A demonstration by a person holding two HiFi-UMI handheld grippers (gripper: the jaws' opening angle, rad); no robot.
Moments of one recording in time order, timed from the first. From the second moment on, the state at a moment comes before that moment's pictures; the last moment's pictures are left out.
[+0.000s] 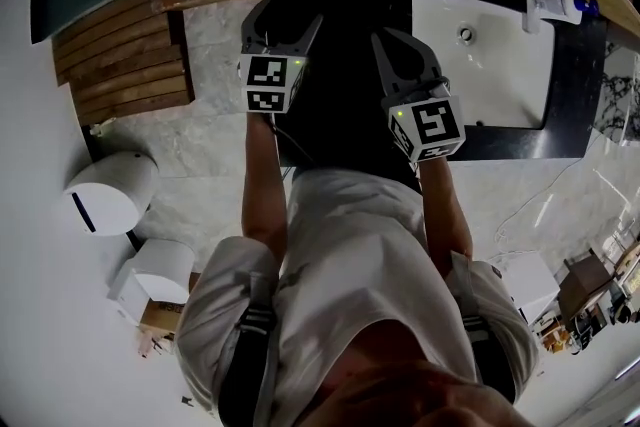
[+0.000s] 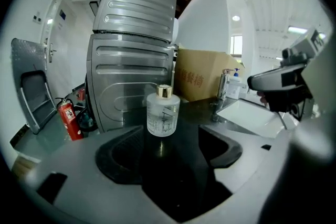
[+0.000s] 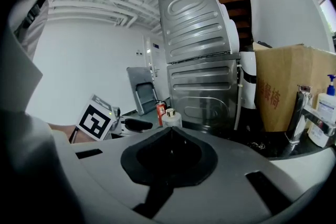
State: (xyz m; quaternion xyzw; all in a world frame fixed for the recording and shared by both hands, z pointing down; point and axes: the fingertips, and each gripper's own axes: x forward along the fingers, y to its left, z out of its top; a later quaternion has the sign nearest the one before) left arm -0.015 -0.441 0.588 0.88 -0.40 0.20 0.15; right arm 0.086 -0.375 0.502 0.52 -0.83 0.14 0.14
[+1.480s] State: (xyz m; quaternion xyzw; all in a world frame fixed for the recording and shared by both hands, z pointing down) left arm -0.026 -0.310 0.392 0.89 -0.45 0.08 0.05; right arm 0.084 -0.297 0.379 0.44 -0.89 0.05 0.07
